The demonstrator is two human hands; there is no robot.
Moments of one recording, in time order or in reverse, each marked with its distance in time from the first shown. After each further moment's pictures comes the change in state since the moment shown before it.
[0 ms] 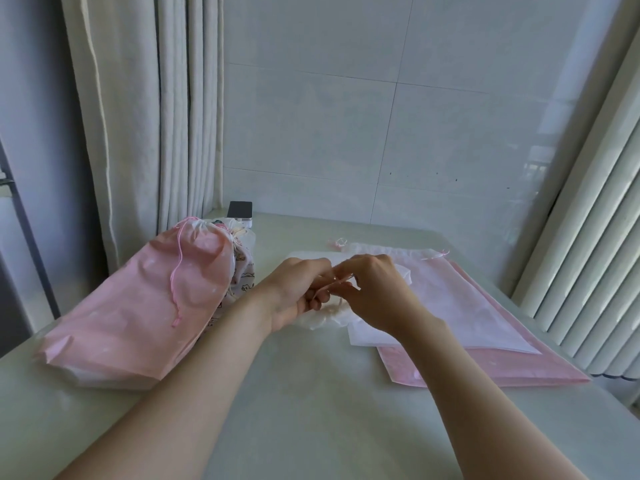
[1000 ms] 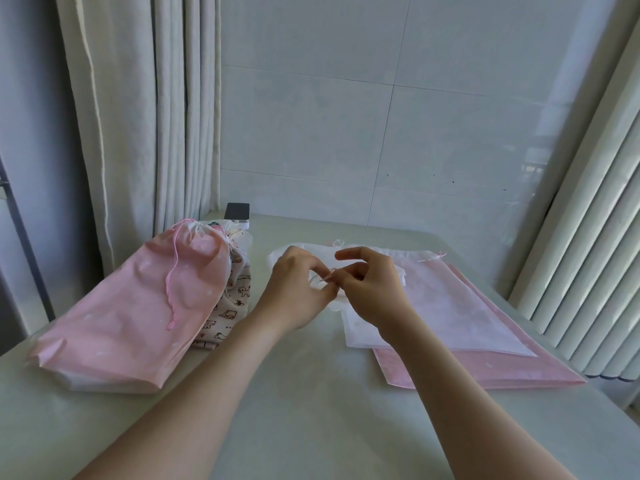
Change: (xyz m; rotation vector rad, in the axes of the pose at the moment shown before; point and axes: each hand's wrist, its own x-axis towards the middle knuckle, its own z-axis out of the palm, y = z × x) left_hand -0.007 -0.013 0.008 0.851 0.351 0.521; right_hand -0.002 -0.015 0.001 0.686 0.143 0.566
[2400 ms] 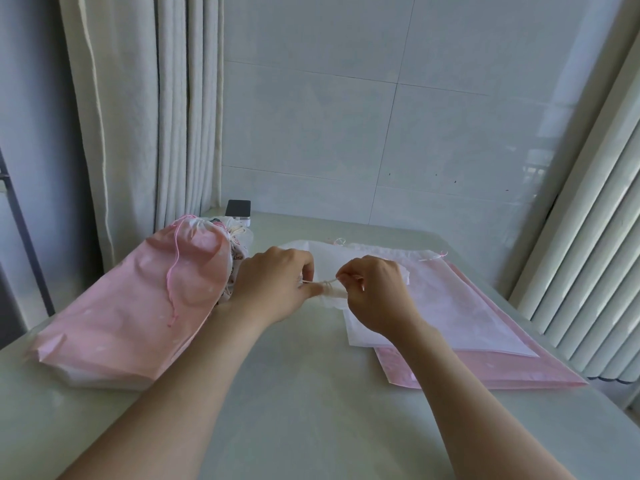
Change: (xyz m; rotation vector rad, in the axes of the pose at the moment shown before) left_hand 0.005 -0.012 -0.028 0.524 -0.014 0.072; right_hand 0.010 0.023 -0.005 -0.612 0.035 -0.407
